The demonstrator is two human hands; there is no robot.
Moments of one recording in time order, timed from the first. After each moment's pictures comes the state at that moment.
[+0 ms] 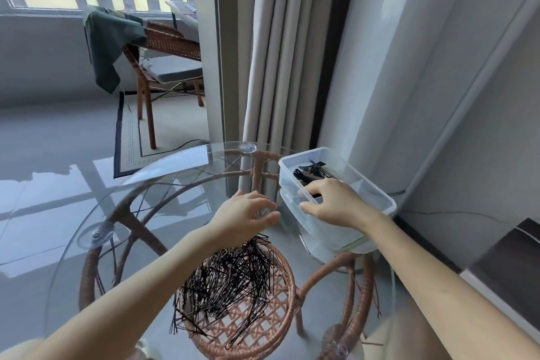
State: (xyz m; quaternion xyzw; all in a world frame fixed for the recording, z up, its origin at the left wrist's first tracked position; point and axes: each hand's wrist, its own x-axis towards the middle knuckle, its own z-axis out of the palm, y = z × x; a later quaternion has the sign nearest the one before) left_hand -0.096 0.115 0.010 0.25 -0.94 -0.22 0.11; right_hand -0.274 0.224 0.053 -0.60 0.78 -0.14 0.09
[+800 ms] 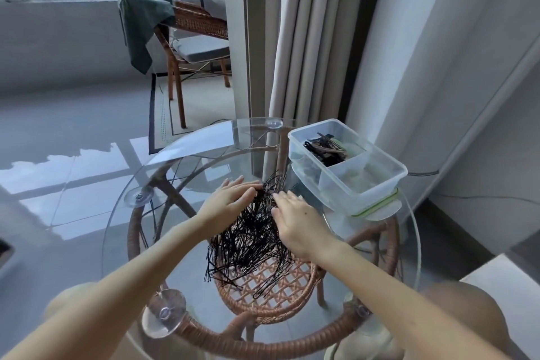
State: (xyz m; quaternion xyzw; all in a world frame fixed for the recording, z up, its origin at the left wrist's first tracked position) left_hand -0.024 0.109 -0.020 0.32 -0.89 -0.31 0.12; right_hand -0.162 0.229 -0.013 -0.63 0.74 -0.18 0.15
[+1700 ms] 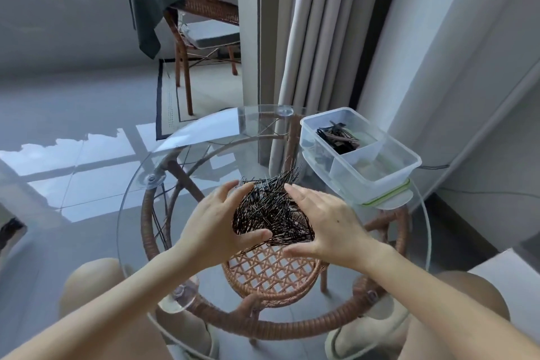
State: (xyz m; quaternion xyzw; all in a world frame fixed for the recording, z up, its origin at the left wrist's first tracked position) left_hand 0.027 0.173 -0.004 0.38 -0.90 -0.16 0.15; right_hand -0.178 0.267 -0.004 -0.74 0.66 -0.13 0.05
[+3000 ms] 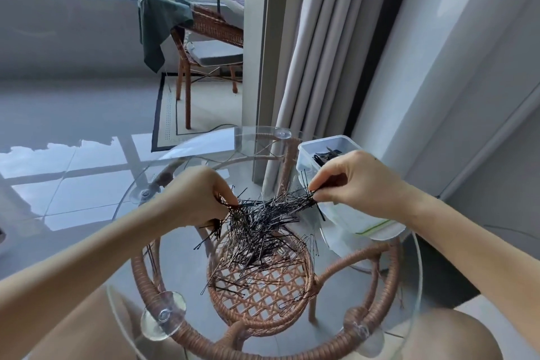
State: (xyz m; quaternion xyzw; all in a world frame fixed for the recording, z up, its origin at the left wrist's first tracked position) left_hand 0.018 0.142 0.085 0.48 -0.85 -0.23 0.08; right_hand -0.209 0.247 0.119 -0.70 0.63 -0.28 0.19
